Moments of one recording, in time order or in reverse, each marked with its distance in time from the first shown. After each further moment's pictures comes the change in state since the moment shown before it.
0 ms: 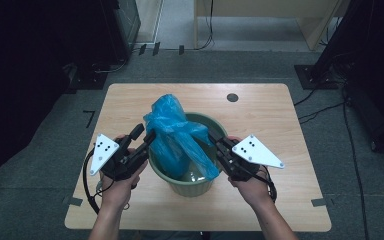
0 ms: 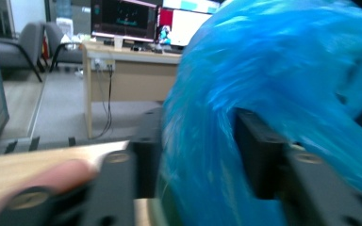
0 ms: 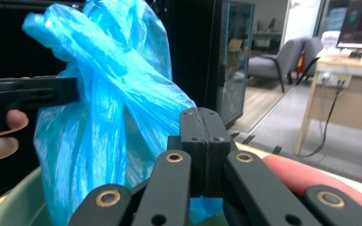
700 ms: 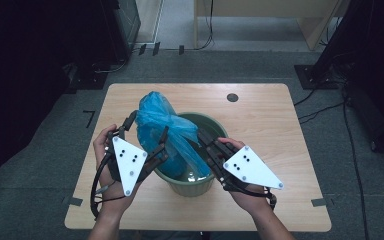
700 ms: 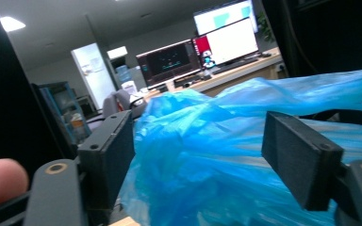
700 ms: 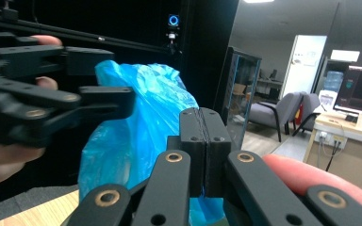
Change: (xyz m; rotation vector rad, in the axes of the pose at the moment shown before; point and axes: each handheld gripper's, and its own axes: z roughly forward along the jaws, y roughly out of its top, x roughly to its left) left arm -0.059 0.043 -0.002 -0.083 0.227 0.453; right arm 0.037 0.031 -0.017 -0.152 0.037 -0.153
